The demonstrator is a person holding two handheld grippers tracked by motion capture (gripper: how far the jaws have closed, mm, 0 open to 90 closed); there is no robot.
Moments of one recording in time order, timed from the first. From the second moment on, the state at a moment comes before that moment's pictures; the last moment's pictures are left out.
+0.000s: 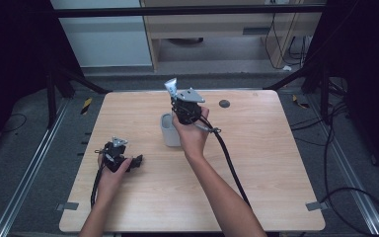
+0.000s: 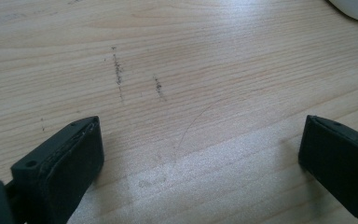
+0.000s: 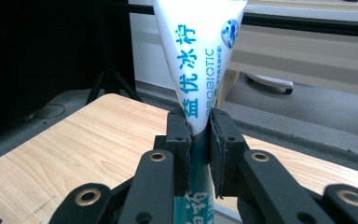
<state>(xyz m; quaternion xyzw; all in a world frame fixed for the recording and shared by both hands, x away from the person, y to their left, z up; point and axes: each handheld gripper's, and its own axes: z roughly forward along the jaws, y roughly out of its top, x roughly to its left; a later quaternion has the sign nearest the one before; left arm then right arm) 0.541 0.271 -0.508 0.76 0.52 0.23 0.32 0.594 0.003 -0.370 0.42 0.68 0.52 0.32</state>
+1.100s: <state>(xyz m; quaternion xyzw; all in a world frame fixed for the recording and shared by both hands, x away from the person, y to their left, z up) 0.541 0.271 -0.508 0.76 0.52 0.22 0.32 0.594 0.001 -0.395 0.43 0.69 0.50 0.31</state>
